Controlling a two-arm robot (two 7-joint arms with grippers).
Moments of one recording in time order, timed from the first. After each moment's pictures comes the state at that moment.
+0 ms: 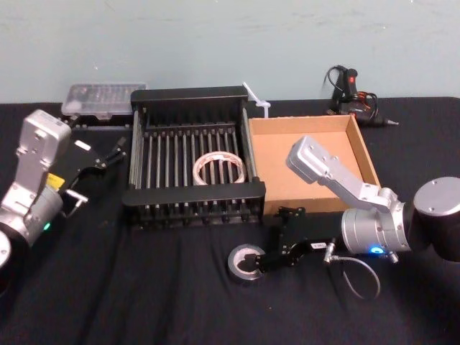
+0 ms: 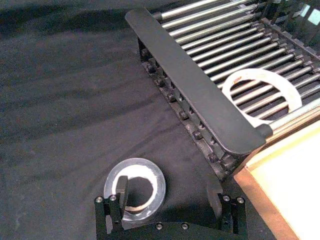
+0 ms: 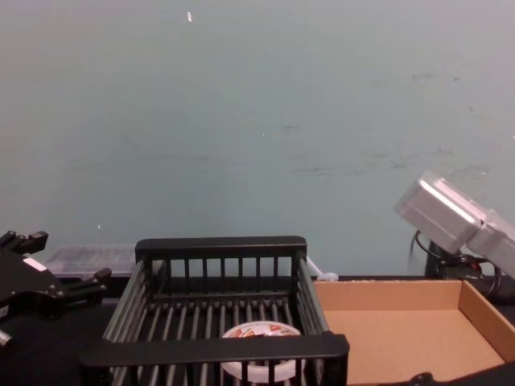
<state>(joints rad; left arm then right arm) -0.20 0.60 0.45 -1.41 -0.25 -0.12 0.03 0.43 0.61 -0.74 -1.52 0.36 0.43 0.67</state>
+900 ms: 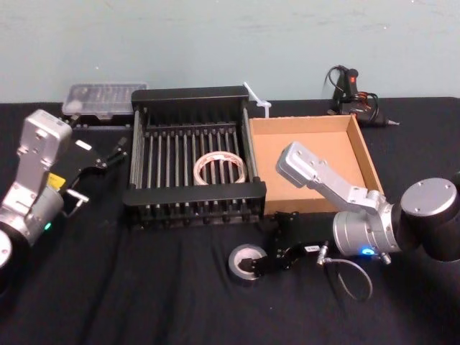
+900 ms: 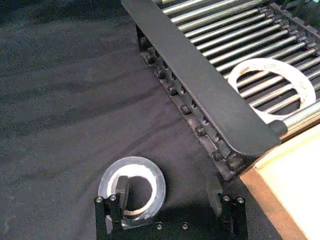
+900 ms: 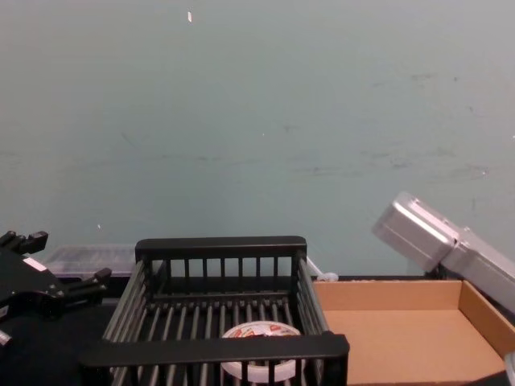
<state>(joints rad) -0.20 0.60 0.45 -1.41 -0.25 -0.12 0.03 0.45 0.57 -0.76 -1.47 0.33 0.45 0.68</state>
